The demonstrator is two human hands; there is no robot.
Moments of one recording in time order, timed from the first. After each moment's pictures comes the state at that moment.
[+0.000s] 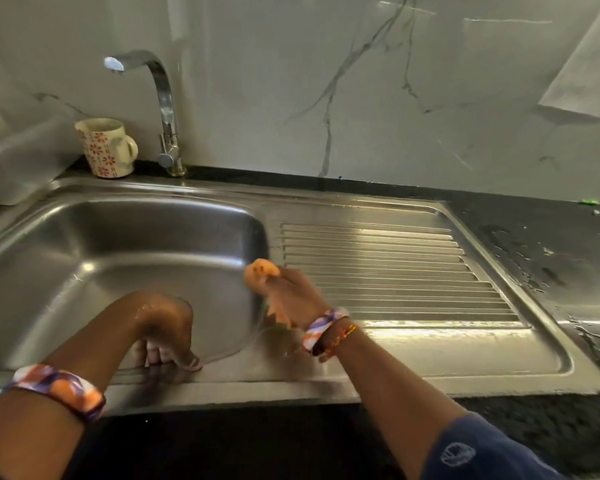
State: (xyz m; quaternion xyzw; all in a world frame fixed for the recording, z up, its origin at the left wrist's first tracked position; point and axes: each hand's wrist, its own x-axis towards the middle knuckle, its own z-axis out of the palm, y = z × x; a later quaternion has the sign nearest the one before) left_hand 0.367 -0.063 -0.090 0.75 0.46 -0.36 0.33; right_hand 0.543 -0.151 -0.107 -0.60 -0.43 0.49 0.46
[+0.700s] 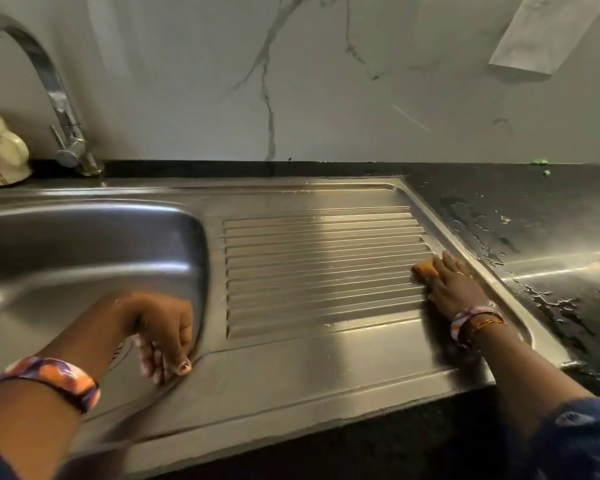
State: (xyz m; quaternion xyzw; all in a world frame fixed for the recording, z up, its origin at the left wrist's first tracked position) left_hand 0.455 -0.027 -0.112 0.73 0.32 -0.42 0.42; right_hand 0.803 -0.270 -0.133 -0.94 -0.33 0.09 0.07
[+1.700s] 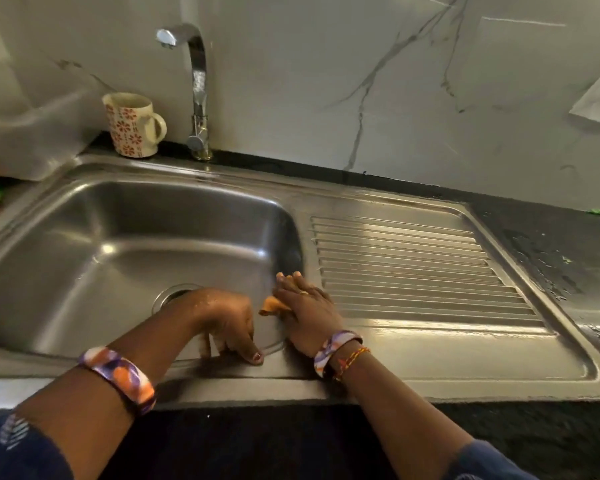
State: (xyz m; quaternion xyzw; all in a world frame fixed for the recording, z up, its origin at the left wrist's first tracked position) left_hand 0.370 -0.054 -0.102 0.77 0.37 -0.30 0.41; right_hand 0.501 -0.139 -0.137 -0.74 -0.65 0.12 0.08
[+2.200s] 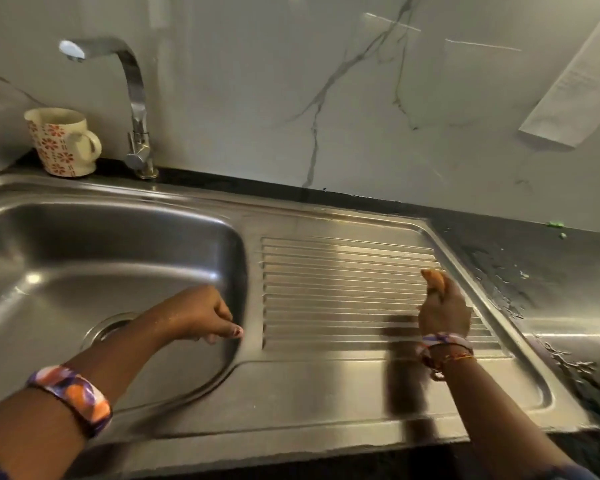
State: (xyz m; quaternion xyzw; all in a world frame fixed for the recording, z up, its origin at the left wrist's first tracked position) left_hand 0.431 -0.033 -0.120 0.84 0.38 -0.07 0.37; right_hand 0.717 -0.210 -0.113 -0.88 -0.21 -0.07 0.41
